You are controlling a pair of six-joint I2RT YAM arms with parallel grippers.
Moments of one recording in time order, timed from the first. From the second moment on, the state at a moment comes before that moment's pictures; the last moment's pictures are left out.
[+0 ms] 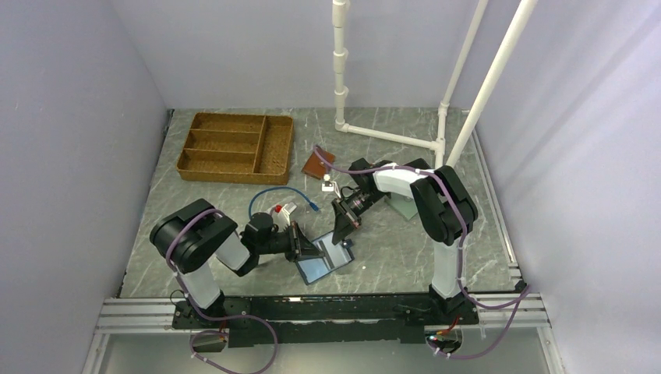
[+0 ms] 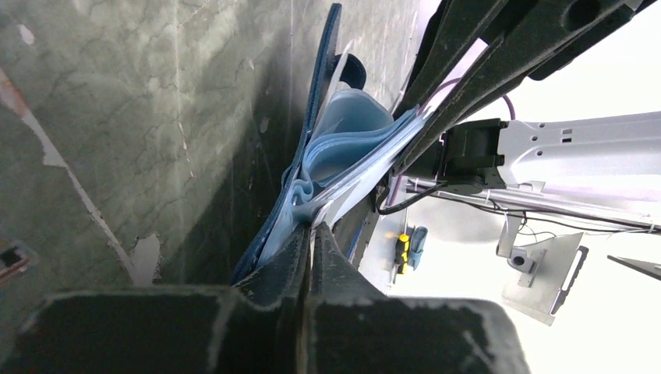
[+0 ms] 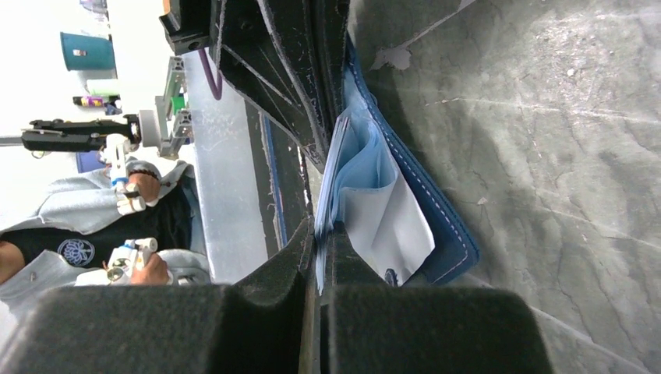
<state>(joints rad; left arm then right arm) -0.64 1.73 0.22 1.12 0.67 -1.16 0.54 1.98 1.22 -0.81 -1.15 -0.39</state>
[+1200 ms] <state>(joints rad) -0.58 1.70 0.16 1.13 0.70 -1.07 0.51 2.03 1.20 -0.77 -1.10 -0.36</state>
